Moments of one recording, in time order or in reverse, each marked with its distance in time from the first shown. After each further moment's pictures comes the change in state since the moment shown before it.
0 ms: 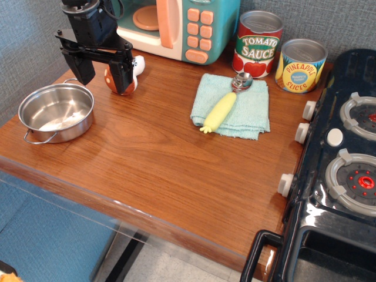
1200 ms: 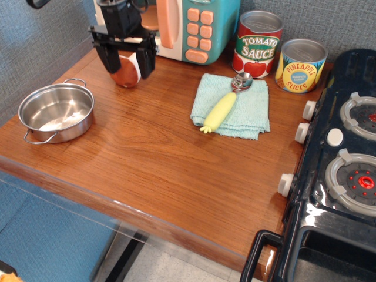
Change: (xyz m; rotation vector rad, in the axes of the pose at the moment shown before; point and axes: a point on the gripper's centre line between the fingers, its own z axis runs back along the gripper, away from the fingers) arm 0.066 0.009 -0.038 -0.059 0.070 0.021
